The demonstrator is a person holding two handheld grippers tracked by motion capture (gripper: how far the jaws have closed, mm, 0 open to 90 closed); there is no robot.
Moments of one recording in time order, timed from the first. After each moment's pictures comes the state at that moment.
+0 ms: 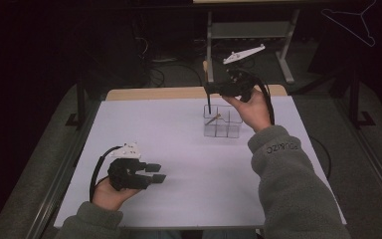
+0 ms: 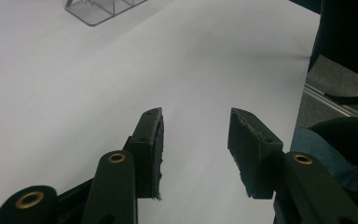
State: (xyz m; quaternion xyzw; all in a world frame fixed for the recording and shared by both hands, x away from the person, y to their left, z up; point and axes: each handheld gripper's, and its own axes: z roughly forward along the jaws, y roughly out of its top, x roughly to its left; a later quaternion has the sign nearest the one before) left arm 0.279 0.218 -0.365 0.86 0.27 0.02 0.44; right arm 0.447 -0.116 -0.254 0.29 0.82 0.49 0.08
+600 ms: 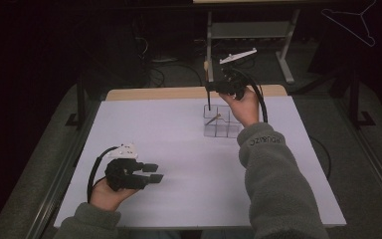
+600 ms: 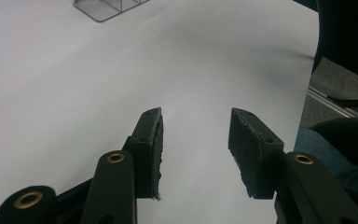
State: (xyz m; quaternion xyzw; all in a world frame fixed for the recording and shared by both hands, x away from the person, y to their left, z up) left arm 0.278 0.225 -0.367 0.85 0.28 0.02 0.44; right arm 0.488 -0.110 -0.291 0.35 0.81 0.46 0.10
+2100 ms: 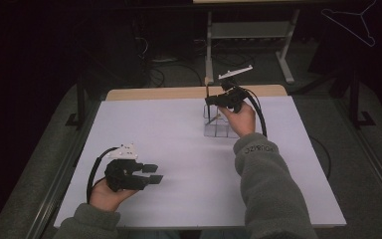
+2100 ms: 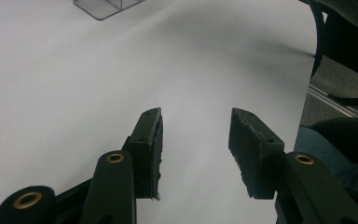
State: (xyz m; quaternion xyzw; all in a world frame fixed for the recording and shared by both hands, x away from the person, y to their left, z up) left arm 0.277 0.227 -0.367 0.86 0.28 0.02 0.43; right arm 0.487 -0.109 -0.340 0.39 0.80 0.45 0.06
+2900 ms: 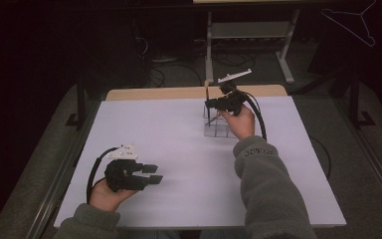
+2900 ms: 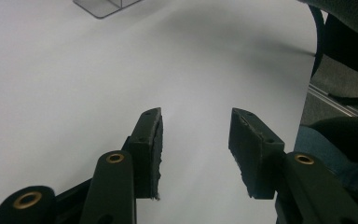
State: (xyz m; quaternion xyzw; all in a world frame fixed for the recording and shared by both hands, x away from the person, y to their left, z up) left arm 0.277 0.227 -0.368 0.86 0.28 0.02 0.43; right arm 0.484 -0.108 -0.350 0.39 0.80 0.45 0.07
